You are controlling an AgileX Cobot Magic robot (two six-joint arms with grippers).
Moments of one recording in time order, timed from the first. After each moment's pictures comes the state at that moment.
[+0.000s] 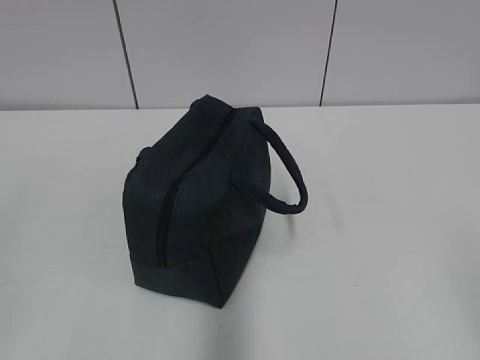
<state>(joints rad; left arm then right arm) -0.09 -0.02 -0.52 0.01 1.11 0.04 0.14 -0.02 -0.50 -0.04 1.16 -0.10</state>
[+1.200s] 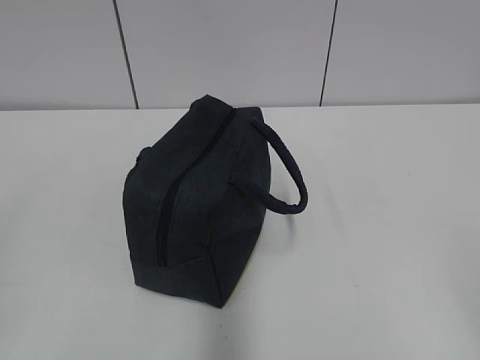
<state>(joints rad) -0.09 -0.02 -0.52 0.01 1.11 0.04 0.14 -0.02 -0.50 -0.04 1.16 -0.10</state>
